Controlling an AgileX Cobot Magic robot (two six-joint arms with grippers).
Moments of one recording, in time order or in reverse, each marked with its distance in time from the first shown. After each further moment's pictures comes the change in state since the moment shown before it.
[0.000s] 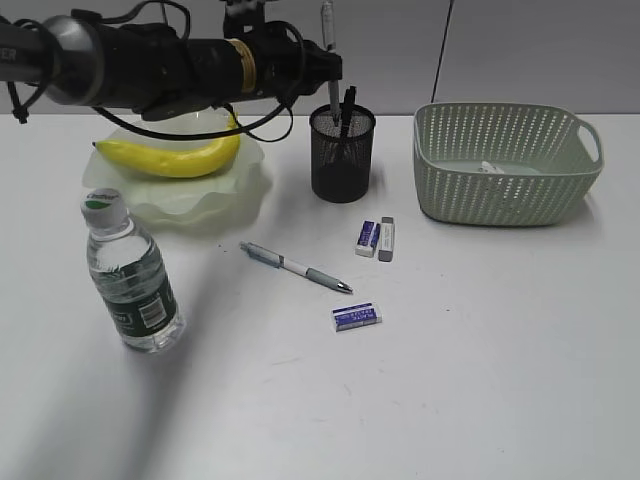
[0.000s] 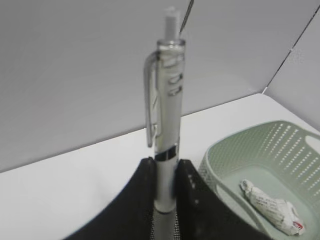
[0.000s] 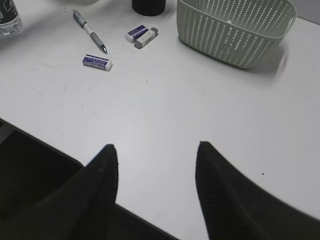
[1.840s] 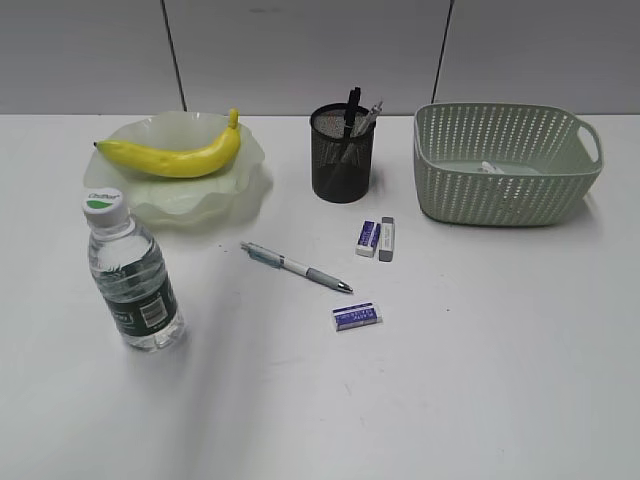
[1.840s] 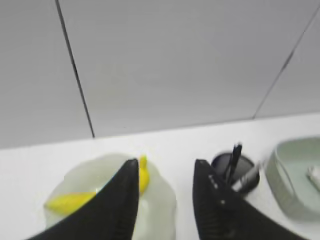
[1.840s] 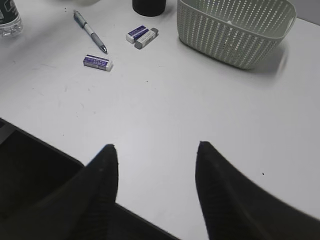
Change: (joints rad) left arm -0.113 -0.683 0.024 -0.531 1.101 0.572; right arm 0.000 0.000 0.000 0.000 0.000 0.000
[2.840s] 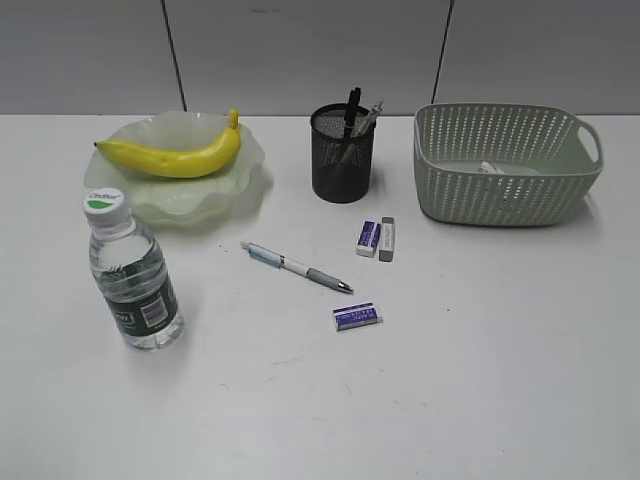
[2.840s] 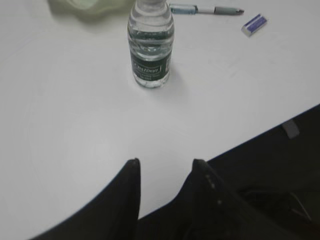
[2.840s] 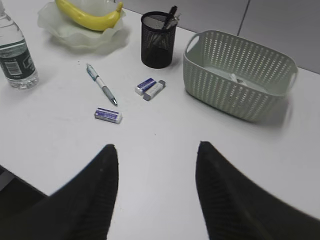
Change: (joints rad) left arm -0.027 -1.155 0.978 -0.372 0.400 0.423; right arm 0.000 0.161 -0.025 0.051 -0.249 -0.025
